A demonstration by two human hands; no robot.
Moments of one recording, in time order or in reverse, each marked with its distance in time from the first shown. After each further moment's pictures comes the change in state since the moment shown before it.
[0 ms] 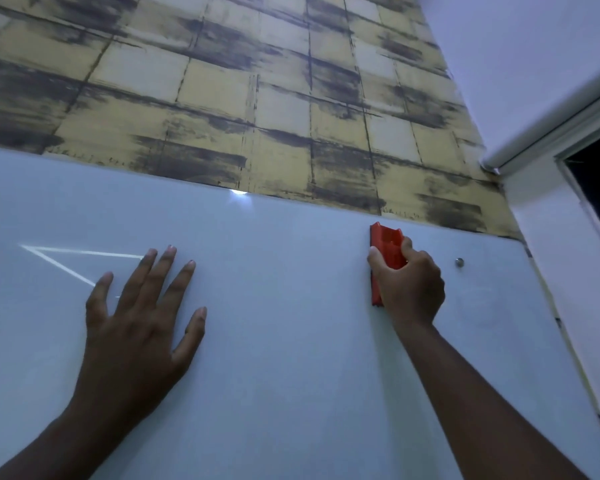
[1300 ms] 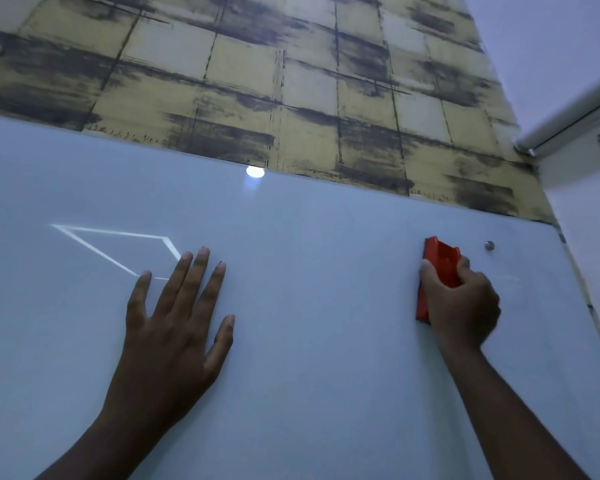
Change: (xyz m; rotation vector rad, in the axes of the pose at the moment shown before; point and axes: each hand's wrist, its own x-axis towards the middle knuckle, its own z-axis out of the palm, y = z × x) left_hand -0.037 0.001 -0.007 0.032 -0.046 0.065; right_hand -0.038 0.036 -0.021 0.014 0.072 0.124
